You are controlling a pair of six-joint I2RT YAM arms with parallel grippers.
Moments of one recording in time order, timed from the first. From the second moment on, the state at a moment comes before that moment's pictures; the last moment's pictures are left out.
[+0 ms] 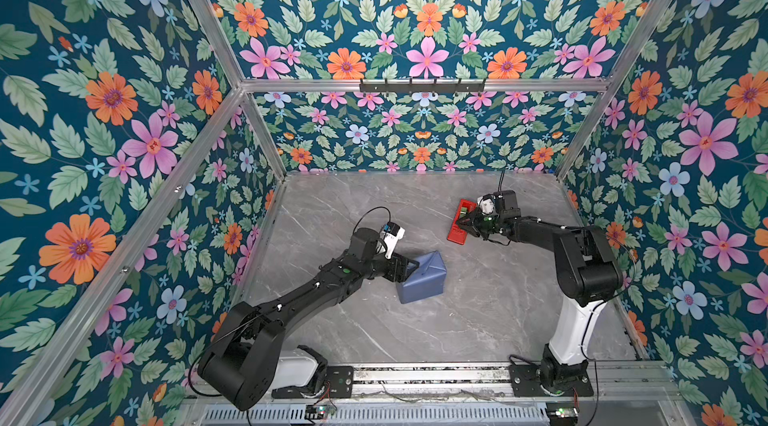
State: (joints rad) left arm -0.58 1.32 0.66 0.03 0.45 -0.27; right arm 0.18 1.94 1.14 0.02 -0.65 0.84
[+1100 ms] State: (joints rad) left arm -0.58 1.32 0.65 0.04 0.45 -0.26; right arm 0.22 1.79 0.93 0.30 -0.67 1.10
